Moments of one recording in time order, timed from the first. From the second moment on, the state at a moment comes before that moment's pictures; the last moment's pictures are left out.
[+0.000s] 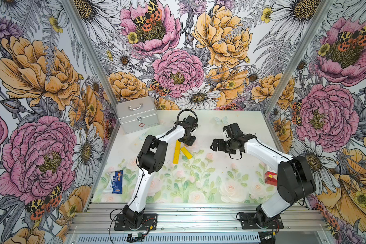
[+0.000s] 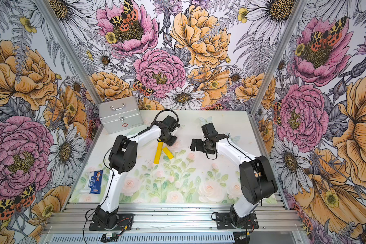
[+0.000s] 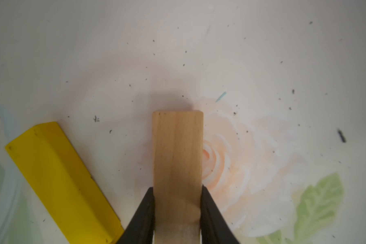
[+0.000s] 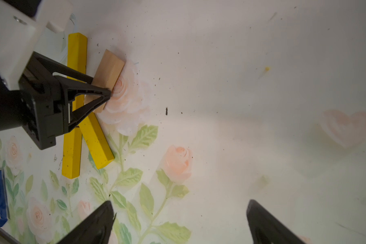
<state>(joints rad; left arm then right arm) -0.54 2.32 1.91 -0.85 -0.04 0.07 0.35 1.62 1.12 -0.55 -0.23 0.44</state>
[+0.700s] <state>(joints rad) -0.50 2.32 1.93 -0.87 -0.07 0.13 0.35 1.64 1.11 -0.55 -0.24 0.44</state>
